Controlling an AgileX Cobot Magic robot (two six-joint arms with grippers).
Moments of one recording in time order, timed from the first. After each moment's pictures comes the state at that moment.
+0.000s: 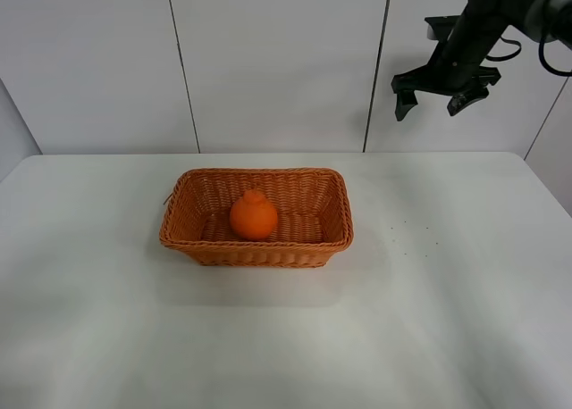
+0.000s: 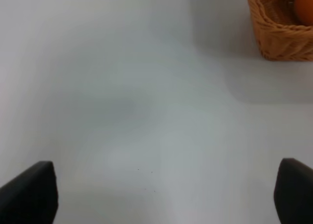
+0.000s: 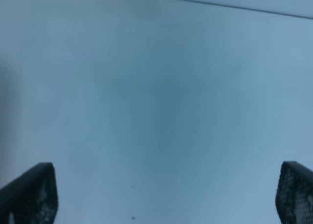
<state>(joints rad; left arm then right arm) -0.03 -0.01 -0.49 0.03 1.06 0.01 0.09 2.26 -2.26 0.01 1.22 -0.01</state>
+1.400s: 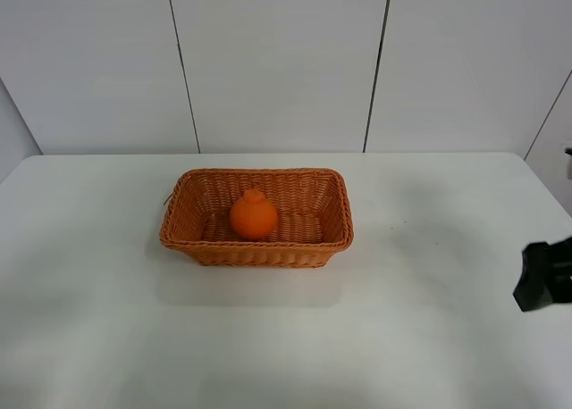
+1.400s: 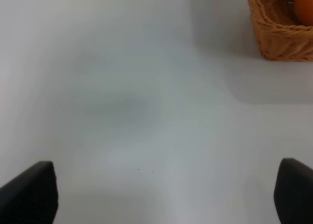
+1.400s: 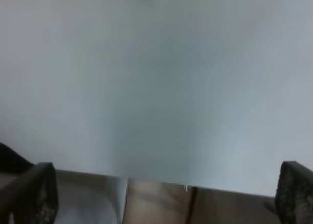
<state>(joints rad) -0.03 -0.01 -0.49 0.03 1.06 0.01 0.08 1.02 -0.75 0.01 1.16 0.00</state>
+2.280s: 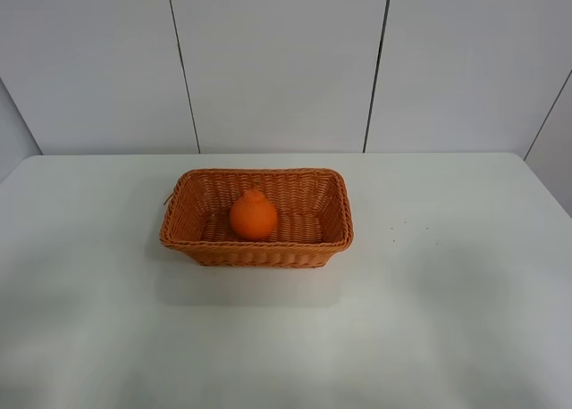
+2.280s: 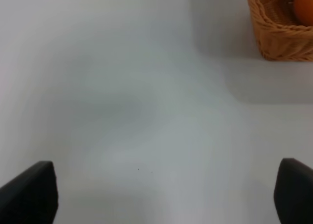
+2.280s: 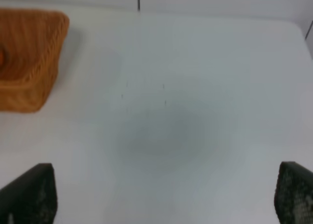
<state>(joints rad) -0.03 -0.01 -0.49 0.03 1.06 0.01 0.08 0.00 -0.50 0.01 1.02 0.01</state>
